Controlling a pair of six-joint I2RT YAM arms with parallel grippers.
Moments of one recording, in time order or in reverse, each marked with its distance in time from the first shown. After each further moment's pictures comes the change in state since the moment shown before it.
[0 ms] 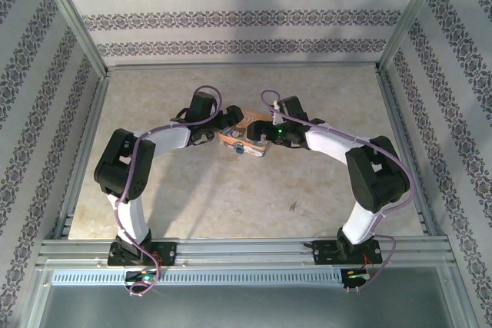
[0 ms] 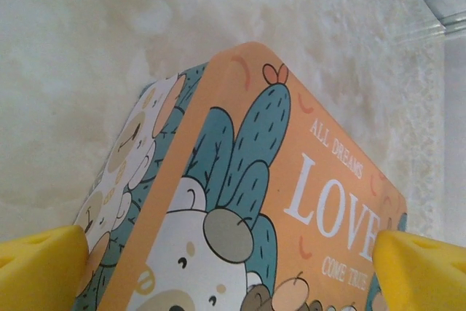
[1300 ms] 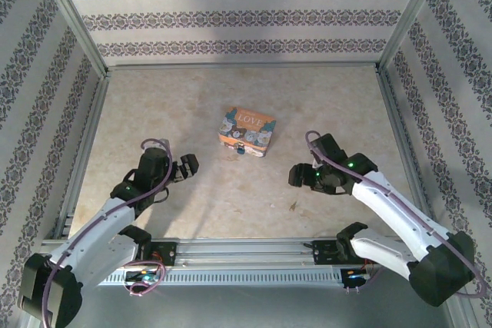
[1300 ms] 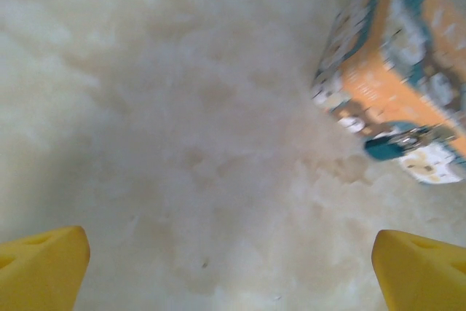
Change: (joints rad) left arm 0.026 -1.019 -0.721 -0.320 -0.313 0.178; right arm 0.080 -0.717 -0.278 -0.766 0.243 0.166
